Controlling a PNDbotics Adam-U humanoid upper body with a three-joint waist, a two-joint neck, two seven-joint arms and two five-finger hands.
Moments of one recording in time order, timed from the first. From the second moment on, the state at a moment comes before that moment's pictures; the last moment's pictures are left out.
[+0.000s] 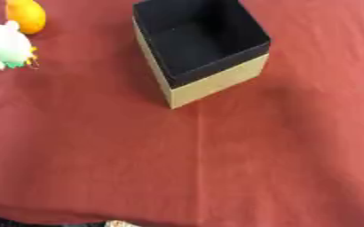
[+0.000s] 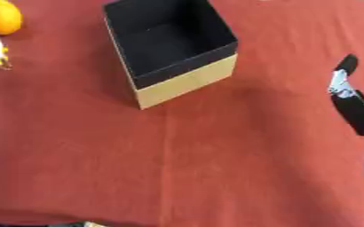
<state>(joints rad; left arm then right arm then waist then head) -0.82 0.85 -0.13 -1.15 -0.81 -0.20 -0.40 -0.06 -0.58 0.05 -1.98 0.82 0.35 -0.48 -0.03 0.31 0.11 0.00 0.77</state>
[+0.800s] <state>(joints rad) -0.90 0.82 -0.18 -1.38 -0.67 -0.22 -0.48 -0.06 -0.58 0.04 -1.98 0.82 0.34 -0.48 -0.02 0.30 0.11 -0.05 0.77</state>
